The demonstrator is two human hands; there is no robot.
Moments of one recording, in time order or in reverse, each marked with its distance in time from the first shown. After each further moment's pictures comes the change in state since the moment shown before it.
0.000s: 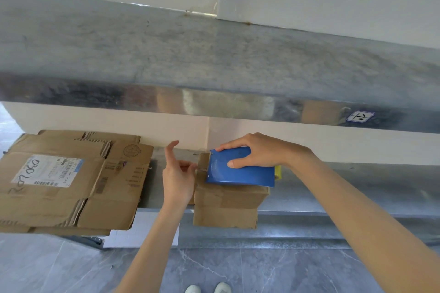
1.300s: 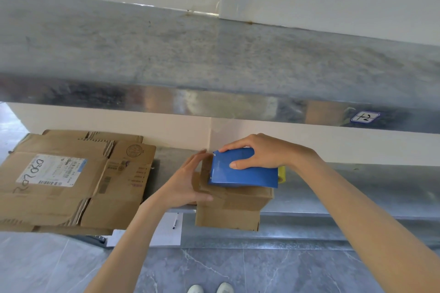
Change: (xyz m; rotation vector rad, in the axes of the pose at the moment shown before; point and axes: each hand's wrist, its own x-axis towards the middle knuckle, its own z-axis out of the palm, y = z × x) left_hand 0.020 -0.009 -0.024 0.286 -0.757 0.249; right_hand 0.001 0.006 0.001 0.052 0.002 -0.032
